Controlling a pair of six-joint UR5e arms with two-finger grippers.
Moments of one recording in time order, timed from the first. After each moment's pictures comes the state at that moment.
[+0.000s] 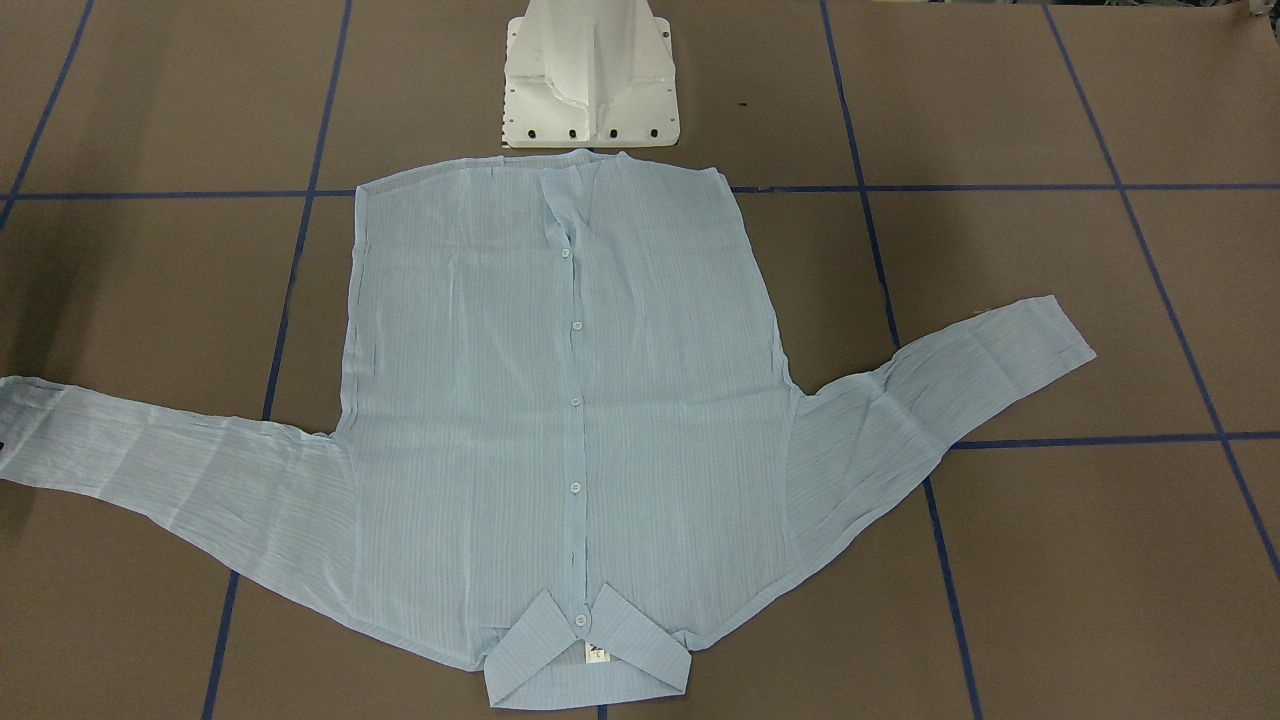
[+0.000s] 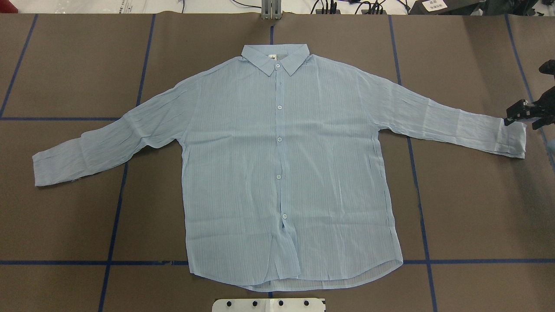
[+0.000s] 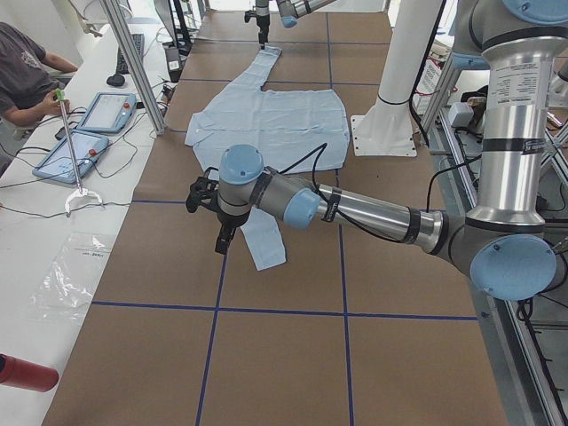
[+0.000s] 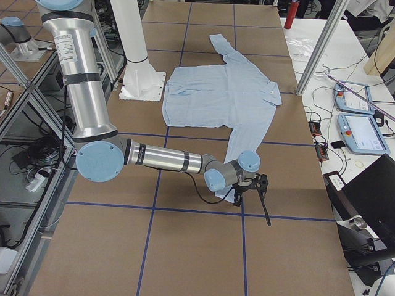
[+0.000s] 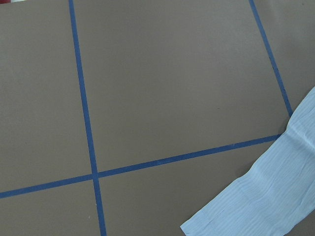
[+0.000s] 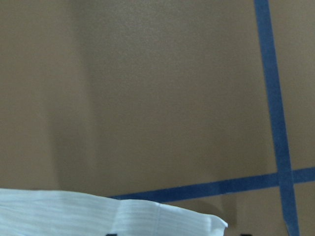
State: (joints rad) left arm -1.50 -1.57 -1.81 -1.80 -2.40 -0.18; right arm 1.23 -1.38 1.16 -1.03 2.29 0.62
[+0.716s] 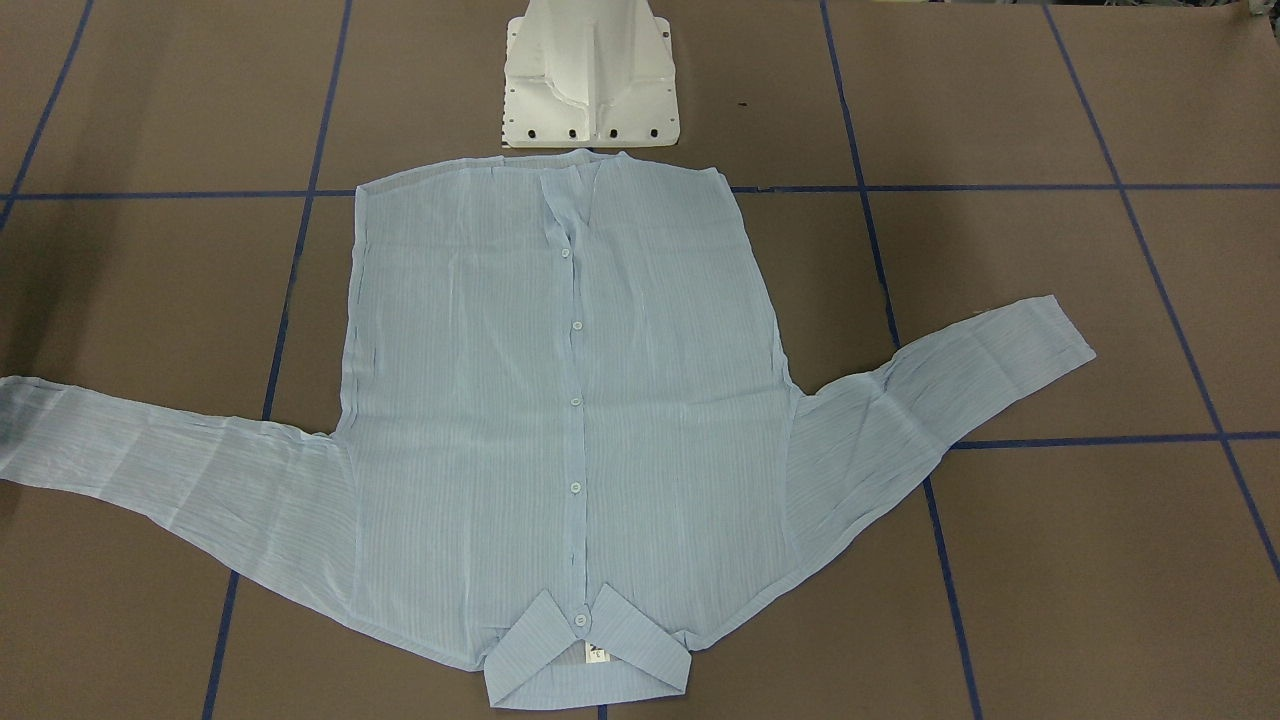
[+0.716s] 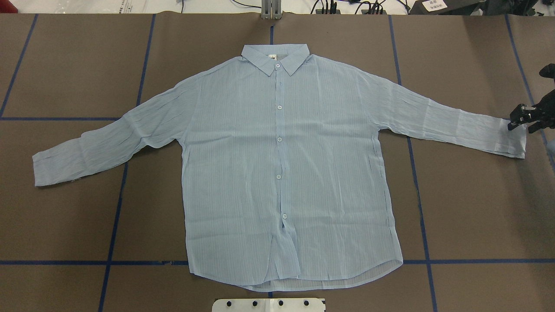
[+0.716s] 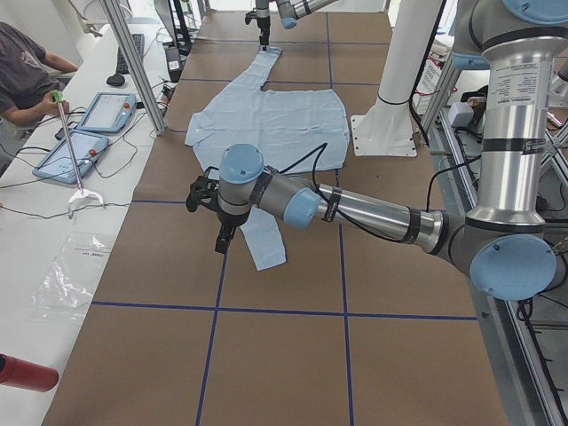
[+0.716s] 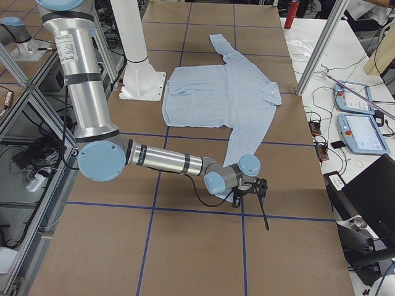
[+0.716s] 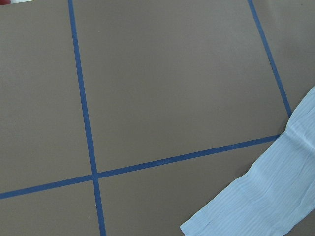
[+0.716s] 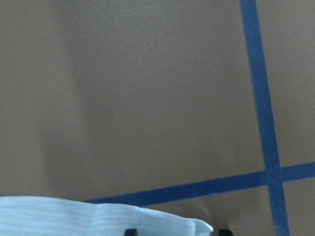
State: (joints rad) left arm -1.50 -1.57 -1.81 -1.80 -2.40 -0.18; right arm 1.23 -1.38 1.13 -1.03 2.29 0.63
